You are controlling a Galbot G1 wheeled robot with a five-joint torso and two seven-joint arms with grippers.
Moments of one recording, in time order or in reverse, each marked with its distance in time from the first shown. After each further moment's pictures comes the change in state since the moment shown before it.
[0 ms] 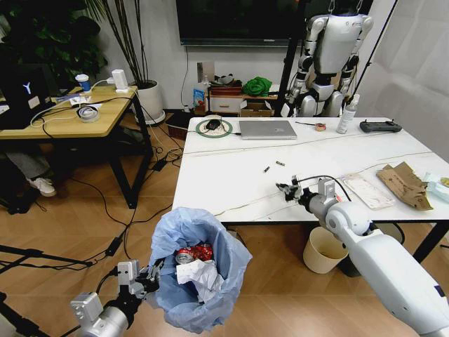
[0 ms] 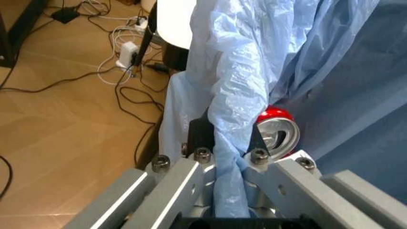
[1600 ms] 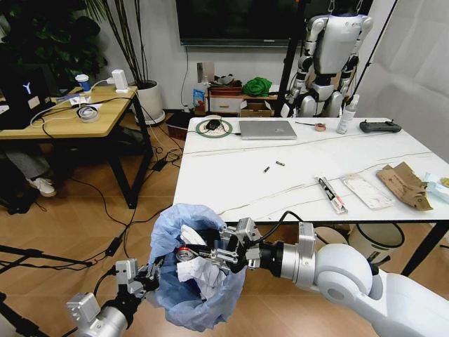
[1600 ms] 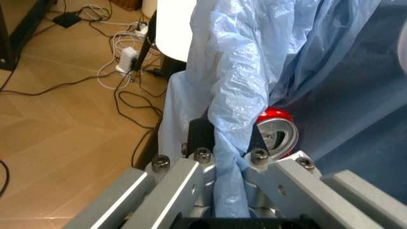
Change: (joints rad) left arm 0.022 -0.023 -0.025 -0.039 -0.009 0.007 -0.001; right arm -0.078 -0.222 -0.347 0.540 0.097 0.123 -0.120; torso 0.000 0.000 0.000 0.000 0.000
